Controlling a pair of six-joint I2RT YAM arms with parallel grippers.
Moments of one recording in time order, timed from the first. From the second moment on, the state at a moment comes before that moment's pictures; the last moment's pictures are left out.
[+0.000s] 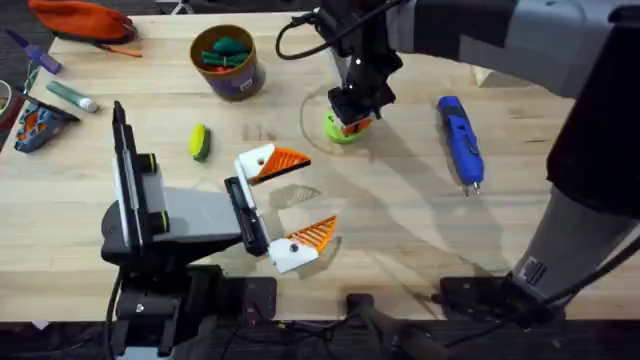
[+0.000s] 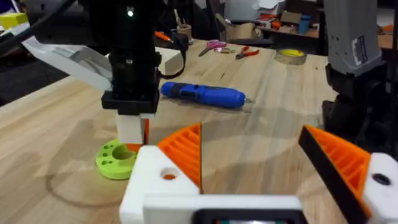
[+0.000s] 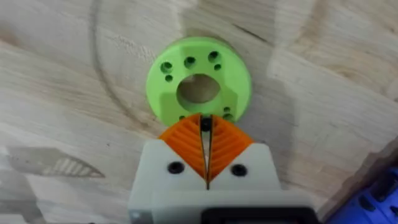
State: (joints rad) left arm 0.00 0.01 0.01 -0.12 1.16 0.09; right arm 0.61 2.05 1.64 -1.06 0.02 0.20
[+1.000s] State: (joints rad) left arm 0.00 0.01 0.01 -0.12 1.16 0.09; right arm 0.61 1.93 1.75 -1.17 0.06 0.20
